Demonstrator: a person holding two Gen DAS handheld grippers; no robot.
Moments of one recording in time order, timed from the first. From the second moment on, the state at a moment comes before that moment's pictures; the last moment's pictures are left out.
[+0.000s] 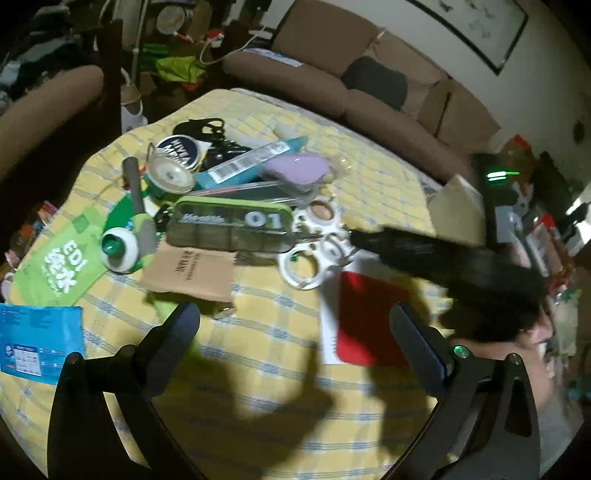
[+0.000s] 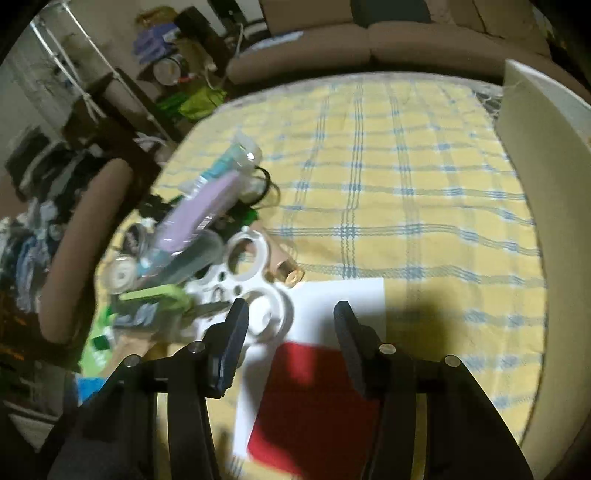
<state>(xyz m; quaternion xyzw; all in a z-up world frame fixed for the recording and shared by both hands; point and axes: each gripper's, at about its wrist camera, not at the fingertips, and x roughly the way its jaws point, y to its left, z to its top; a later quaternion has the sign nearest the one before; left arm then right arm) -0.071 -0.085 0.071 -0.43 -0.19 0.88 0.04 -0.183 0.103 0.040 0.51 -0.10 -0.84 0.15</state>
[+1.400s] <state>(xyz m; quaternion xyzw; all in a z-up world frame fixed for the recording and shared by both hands) -0.027 0.055 0.139 -0.26 0.08 0.94 0.19 -0.069 0.174 0.184 0.48 -0.09 -0.85 0.21</state>
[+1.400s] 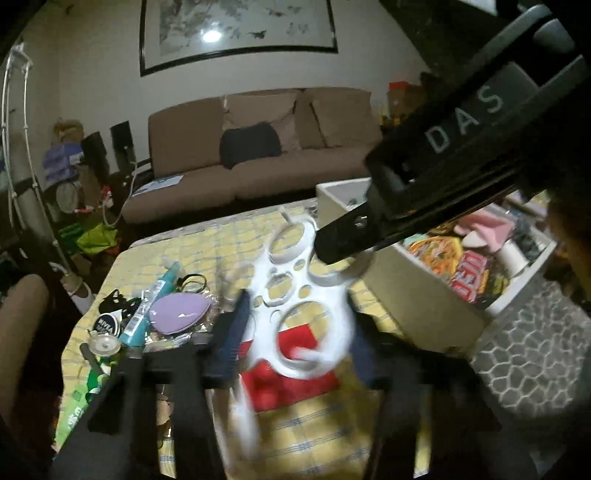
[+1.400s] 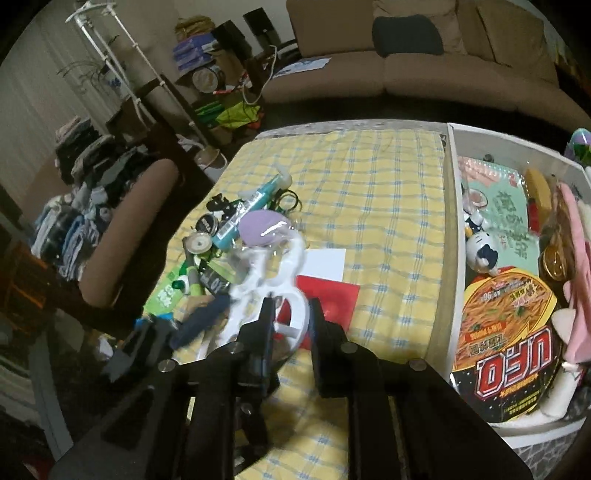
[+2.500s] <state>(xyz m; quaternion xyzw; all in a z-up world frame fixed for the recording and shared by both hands) -0.018 0.125 0.058 -0.36 0.22 0.85 0.32 0.032 0.273 0.141 0.44 -0.15 -0.87 0.17</state>
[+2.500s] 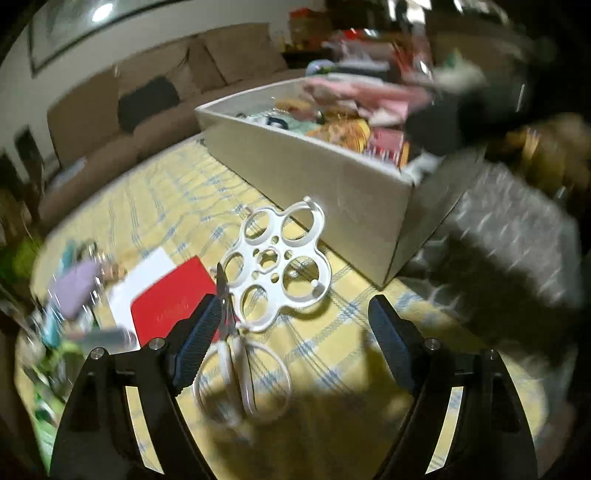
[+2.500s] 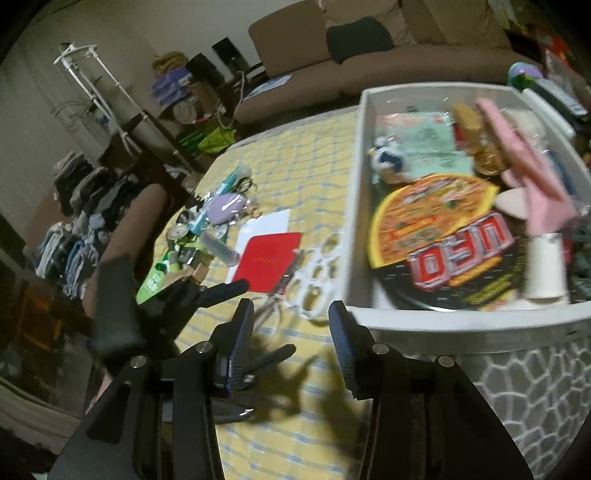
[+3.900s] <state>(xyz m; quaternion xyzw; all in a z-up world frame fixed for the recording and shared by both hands) -0.096 -0.030 0.022 -0.48 -0.24 0.83 0.15 -0.168 0.153 0.030 0.53 -0.05 -0.84 0.11</state>
